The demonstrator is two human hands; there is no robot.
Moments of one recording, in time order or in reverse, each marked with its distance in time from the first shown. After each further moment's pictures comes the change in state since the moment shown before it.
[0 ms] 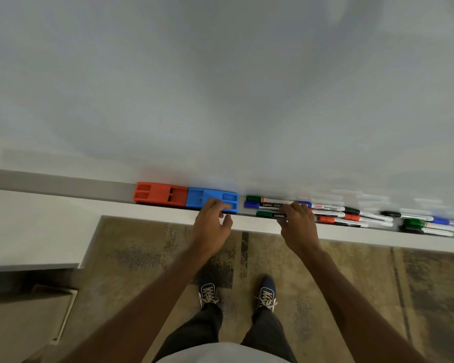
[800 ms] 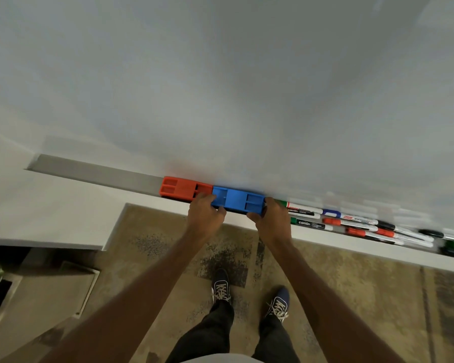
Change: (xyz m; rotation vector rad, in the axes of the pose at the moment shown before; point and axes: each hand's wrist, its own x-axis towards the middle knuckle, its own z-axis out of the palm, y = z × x) left_hand 0.021 -0.043 -0.042 0.053 0.046 -0.337; right_hand 0.022 -0.103 0.040 0.446 -0.117 0.110
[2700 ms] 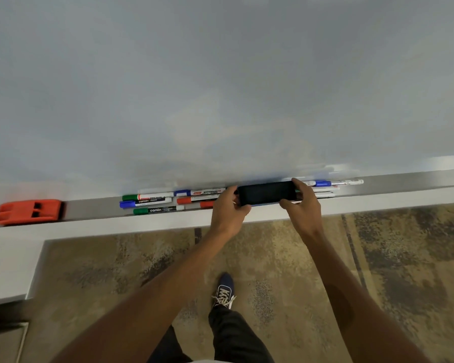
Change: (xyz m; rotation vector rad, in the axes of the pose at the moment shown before) left_hand -0.126 0.280 0.290 -0.244 -0.341 0.152; right_hand -0.046 0.311 -0.304 0.392 0.343 0.237
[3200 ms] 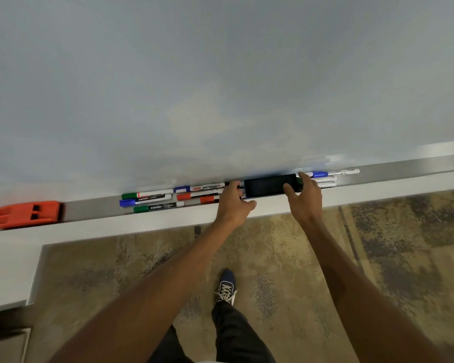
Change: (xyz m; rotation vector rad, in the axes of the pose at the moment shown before) left_hand 0.006 0.002 0.009 0.019 -0.072 -0.074; right_hand 0.010 0.008 0.005 -0.241 0.106 0.032
